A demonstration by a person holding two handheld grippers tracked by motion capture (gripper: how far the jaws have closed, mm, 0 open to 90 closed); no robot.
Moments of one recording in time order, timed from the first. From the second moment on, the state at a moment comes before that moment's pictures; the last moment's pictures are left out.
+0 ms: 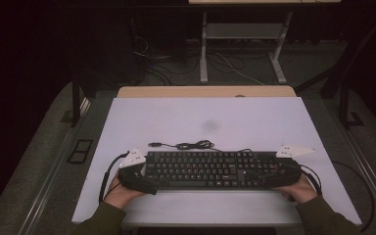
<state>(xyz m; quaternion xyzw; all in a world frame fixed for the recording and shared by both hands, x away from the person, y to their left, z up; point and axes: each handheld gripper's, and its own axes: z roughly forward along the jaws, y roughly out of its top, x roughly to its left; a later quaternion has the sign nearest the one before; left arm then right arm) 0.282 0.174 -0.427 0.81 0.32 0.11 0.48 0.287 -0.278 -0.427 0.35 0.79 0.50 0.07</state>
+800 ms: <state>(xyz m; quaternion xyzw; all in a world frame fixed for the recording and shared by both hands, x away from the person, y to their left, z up) 0.288 0.162 -0.427 0.81 0.32 0.11 0.48 0.294 -0.256 -0.424 0.33 0.80 0.50 0.06</state>
